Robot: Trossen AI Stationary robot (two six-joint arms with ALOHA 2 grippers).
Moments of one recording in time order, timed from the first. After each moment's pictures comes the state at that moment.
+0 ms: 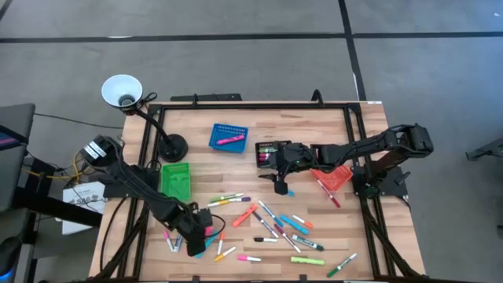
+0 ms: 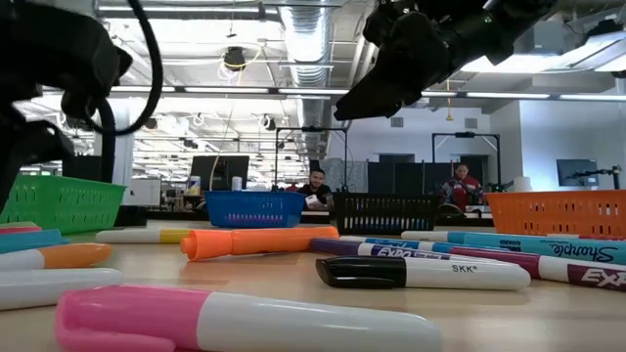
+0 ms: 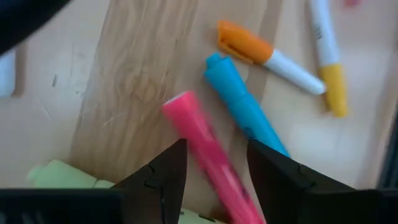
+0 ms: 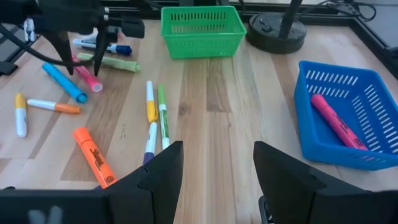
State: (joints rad) left arm -0.72 1.60 0.79 -0.35 -0.11 -0.93; right arm 0.01 1.50 0.81 0.17 -0.03 -0.08
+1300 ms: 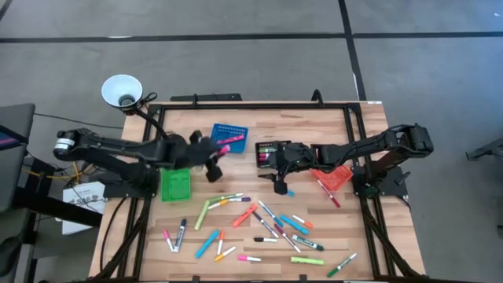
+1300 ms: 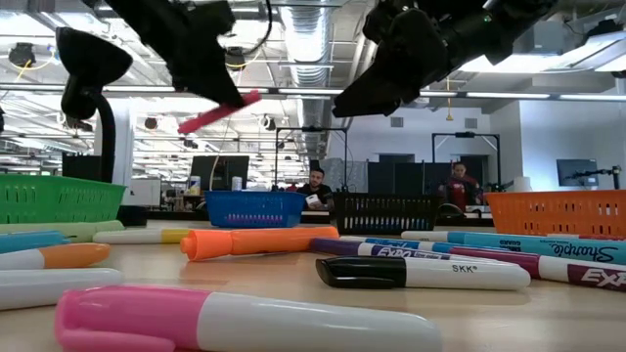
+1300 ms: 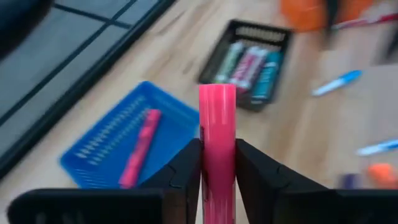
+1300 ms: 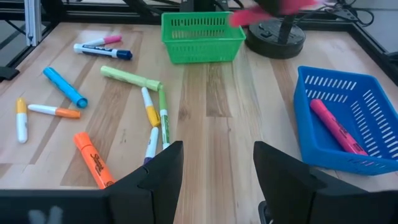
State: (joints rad) left arm -0.05 1.17 0.79 -0.33 -0.47 -0.20; right arm 0.01 1.50 0.81 0.19 -0.03 -0.08
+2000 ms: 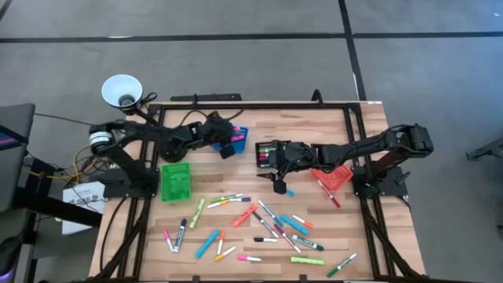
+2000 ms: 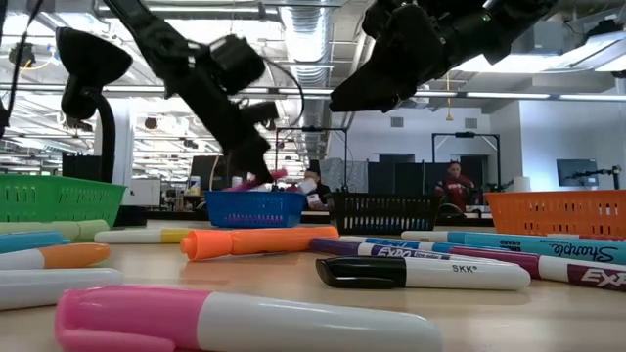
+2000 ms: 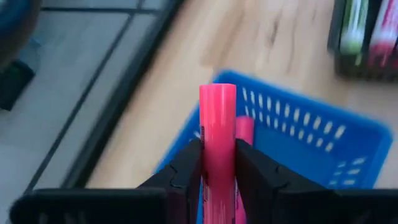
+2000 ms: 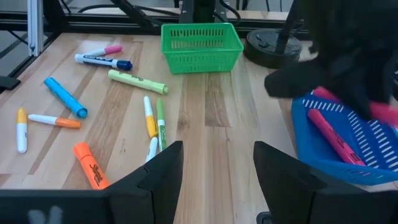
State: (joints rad) left arm 0.34 1.60 0.79 0.06 -0.30 0.28; right arm 0.01 1.50 0.81 0.22 -0.03 -0.08
